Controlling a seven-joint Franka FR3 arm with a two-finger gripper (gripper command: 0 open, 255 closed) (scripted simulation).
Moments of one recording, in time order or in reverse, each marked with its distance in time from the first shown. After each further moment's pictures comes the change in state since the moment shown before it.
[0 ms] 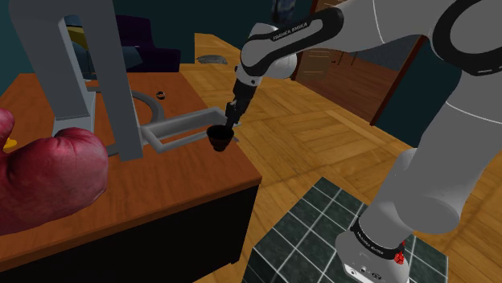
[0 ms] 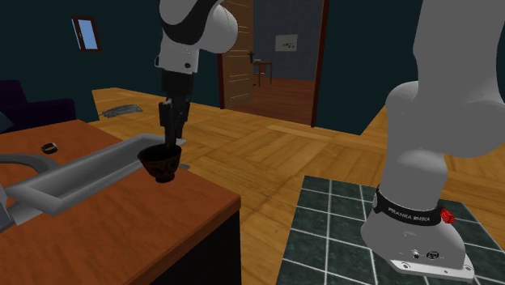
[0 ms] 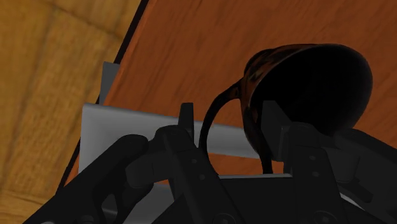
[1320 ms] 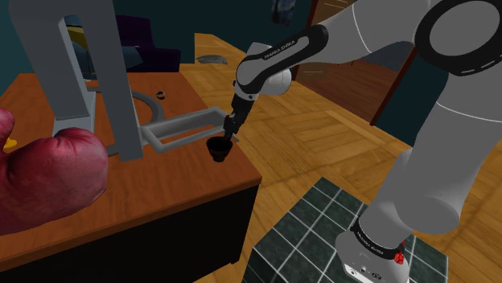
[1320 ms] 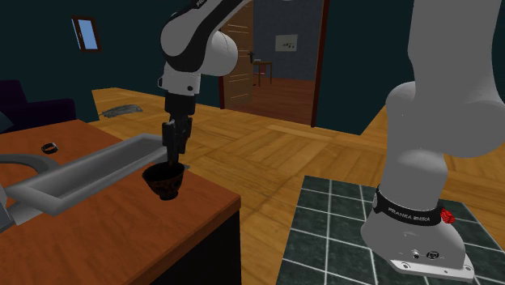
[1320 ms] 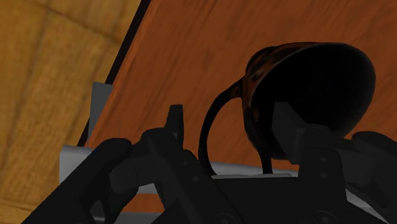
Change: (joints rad) arm 0.001 0.071 0.007 -0.053 0.041 0.120 -0.042
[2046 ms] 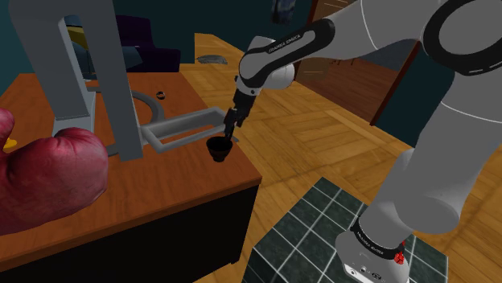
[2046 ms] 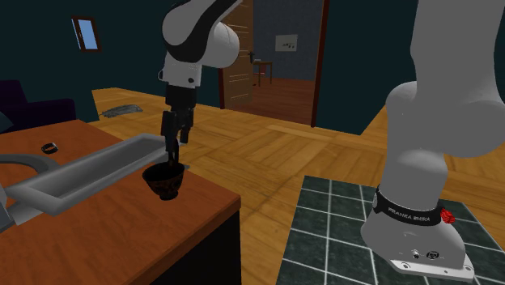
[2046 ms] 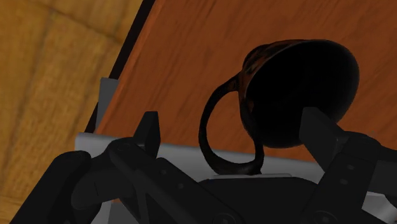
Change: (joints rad) arm -0.003 -0.034 -0.006 0.007 -0.016 -0.042 0.010
